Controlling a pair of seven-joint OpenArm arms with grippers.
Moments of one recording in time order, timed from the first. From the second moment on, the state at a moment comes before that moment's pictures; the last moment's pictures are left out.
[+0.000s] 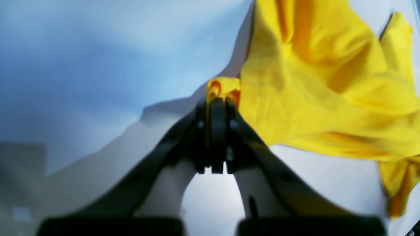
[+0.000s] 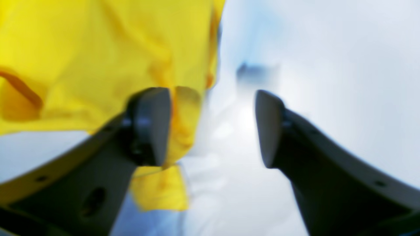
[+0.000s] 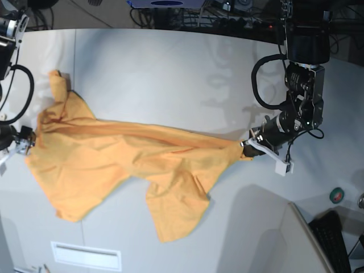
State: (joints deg) left arm -6.0 -15.5 -4.6 66.2 -38.7 -15.7 37.3; right arm 7.4 21.4 21.5 72.4 21.0 15.7 -64.8
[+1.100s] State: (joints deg) left arm -1.6 -15.6 -4.4 70.9 -38.7 -15.9 37.3; right arm -14.2 1.8 10.7 89.7 -12.7 15.4 -55.4
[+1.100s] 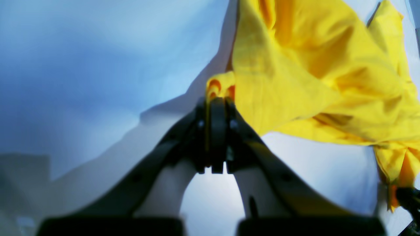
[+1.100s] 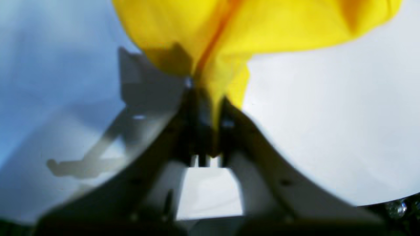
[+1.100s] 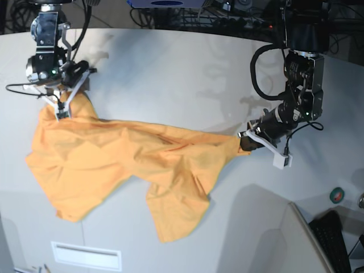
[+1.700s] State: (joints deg) left arm 12.6 -17.2 -5.1 81.7 -38.7 -15.7 37.6; right arm -16.3 0.8 31.2 104.3 -12.5 40.3 -73.6
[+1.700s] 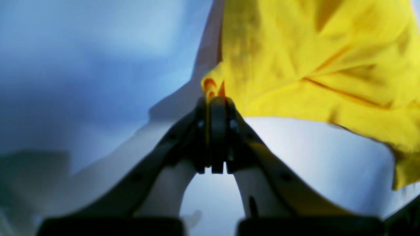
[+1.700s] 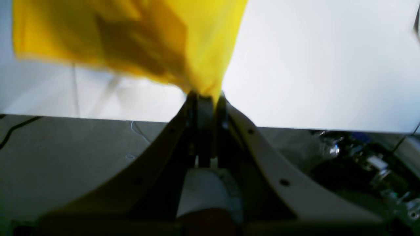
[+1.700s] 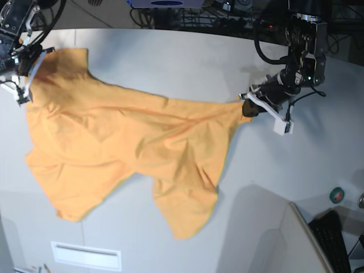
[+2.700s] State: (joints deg) left arm 28.2 -15.3 -13.9 91.0 -38.9 -16.4 36.8; right arm -15.2 3.3 31.3 96.0 -12.5 40.3 -69.7
